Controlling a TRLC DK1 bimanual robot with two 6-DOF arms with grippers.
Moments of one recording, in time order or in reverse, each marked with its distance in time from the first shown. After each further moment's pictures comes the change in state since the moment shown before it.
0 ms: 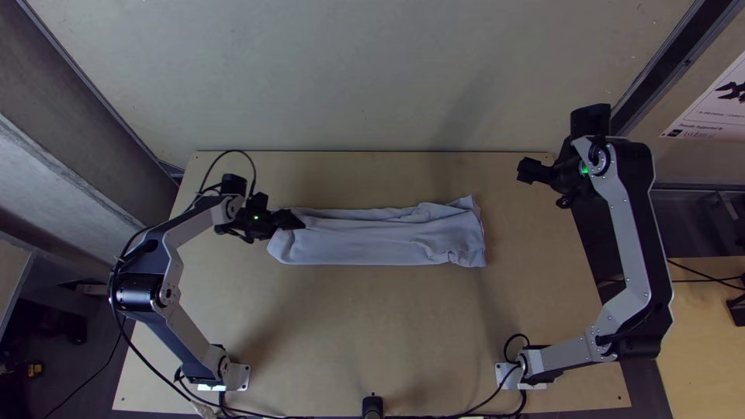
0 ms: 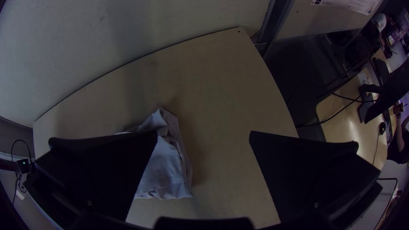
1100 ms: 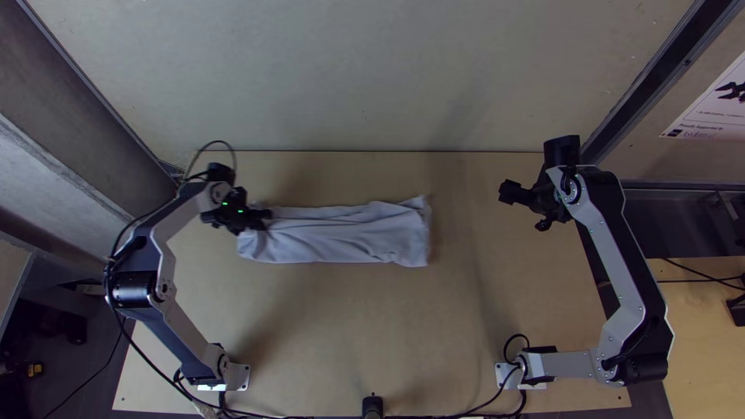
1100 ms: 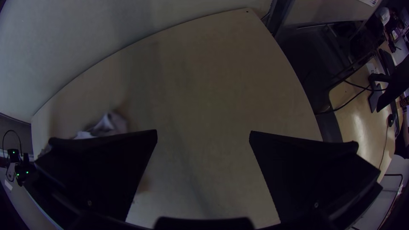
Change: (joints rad) left arm 0.137 0.014 0.151 -0.223 -0.503 0.115; right arm 0.068 -0.110 -0.327 0.197 -0.003 0.076
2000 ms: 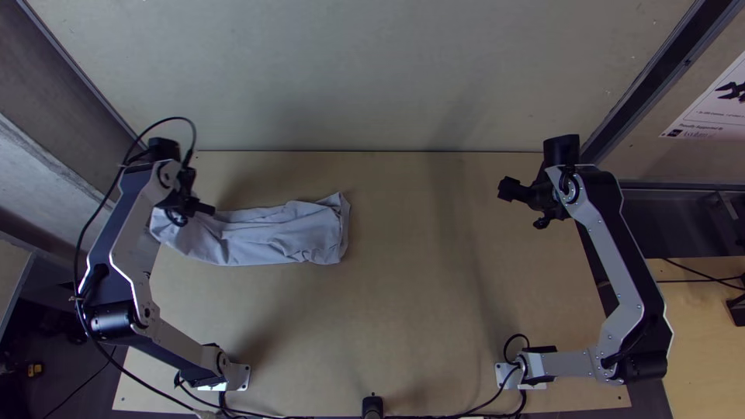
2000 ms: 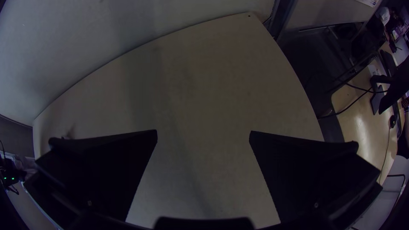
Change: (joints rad) left arm 0.076 -0.183 0.180 -0.156 -0.580 0.441; right arm -0.003 0.007 -0.008 0.041 0.000 0.003
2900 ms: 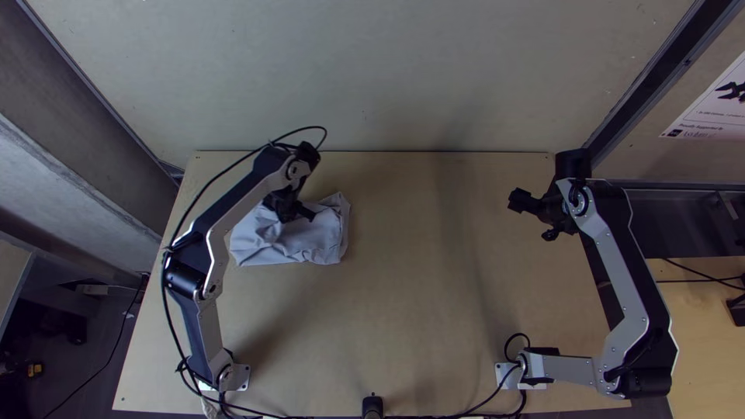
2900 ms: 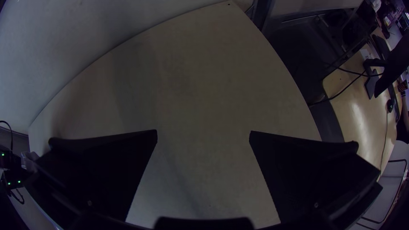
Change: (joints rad) left arm -0.607 0.334 0.367 -0.417 -0.007 -0.492; right arm -0.072 -0.074 -0.118 0.011 0.000 0.000
